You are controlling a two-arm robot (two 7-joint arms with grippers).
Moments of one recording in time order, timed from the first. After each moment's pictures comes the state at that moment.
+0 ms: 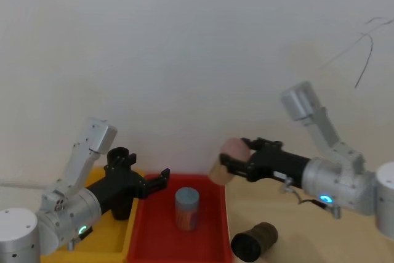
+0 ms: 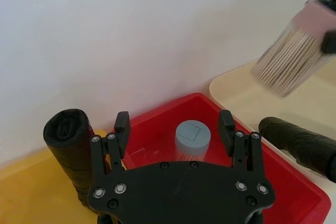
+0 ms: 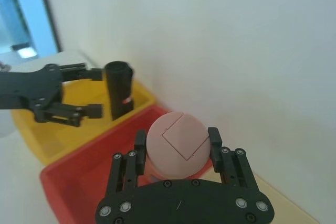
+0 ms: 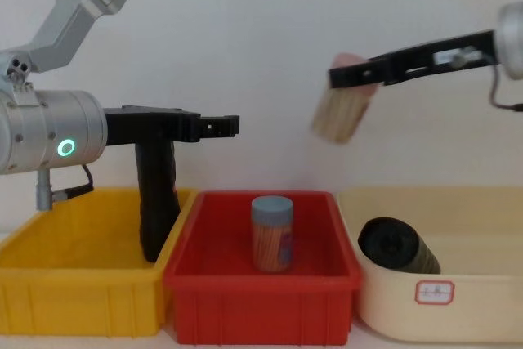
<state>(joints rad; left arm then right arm) -0.54 0.38 0.50 -1.38 -0.51 0.20 -0.26 0.66 0.38 -0.47 -1.40 0.36 0.43 0.51</state>
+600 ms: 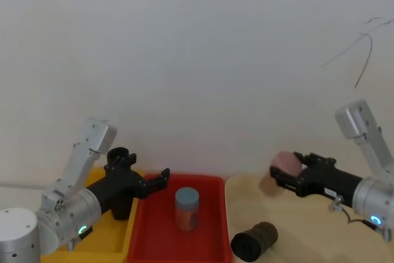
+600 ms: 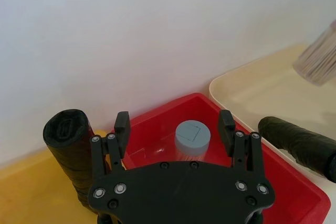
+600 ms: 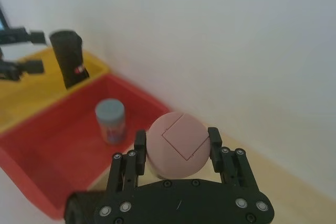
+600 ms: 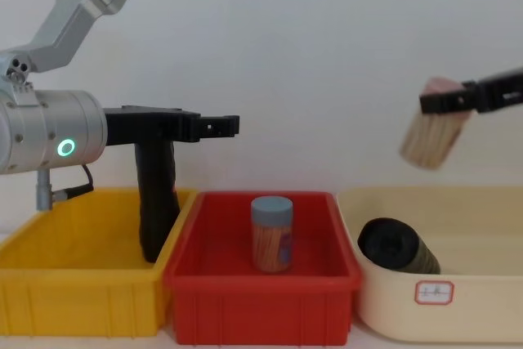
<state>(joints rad) -0.54 0.38 0.50 -1.38 -0.51 0.20 -0.26 0.52 0.51 -0.36 -1.50 0.39 0.44 0.44</state>
